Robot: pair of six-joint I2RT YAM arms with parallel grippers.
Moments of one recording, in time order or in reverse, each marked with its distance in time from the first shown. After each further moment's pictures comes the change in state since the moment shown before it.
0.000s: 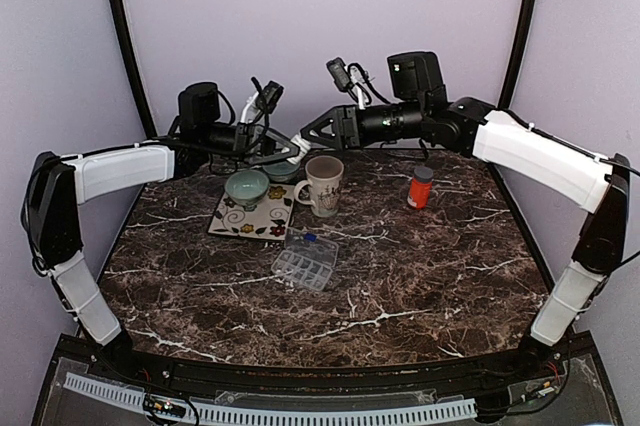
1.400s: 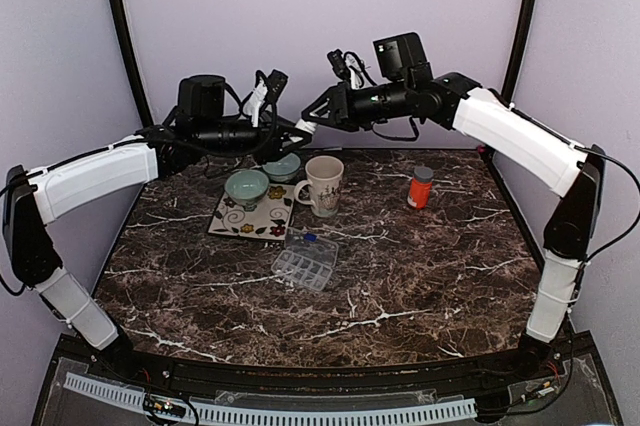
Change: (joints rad) left arm -0.129 -0.146 0.037 -0.349 -0.760 0.536; right arm -0.042 0.191 0.319 -0.216 0.037 0.189
